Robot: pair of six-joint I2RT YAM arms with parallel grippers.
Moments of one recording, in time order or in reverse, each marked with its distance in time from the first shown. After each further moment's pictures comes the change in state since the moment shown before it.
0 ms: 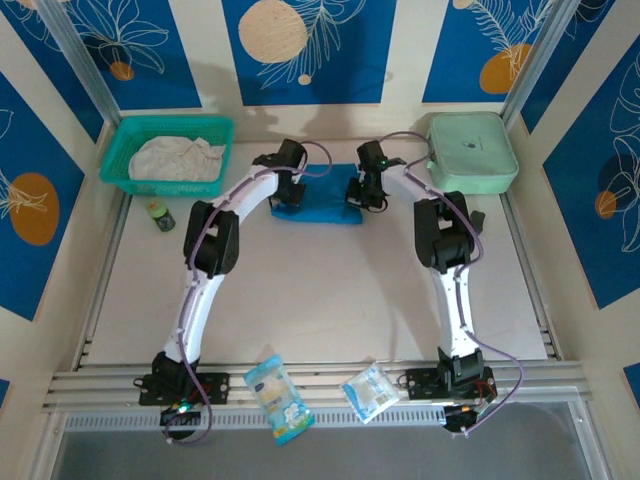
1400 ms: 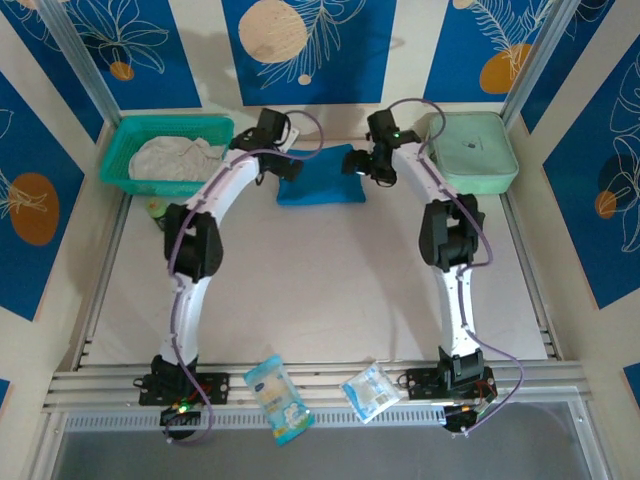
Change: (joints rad) left arm 0.042 -0.262 -0.079 0.125 -0.039 0.254; right arm -0.031 -0.069 0.224 -0.188 0.062 -0.109
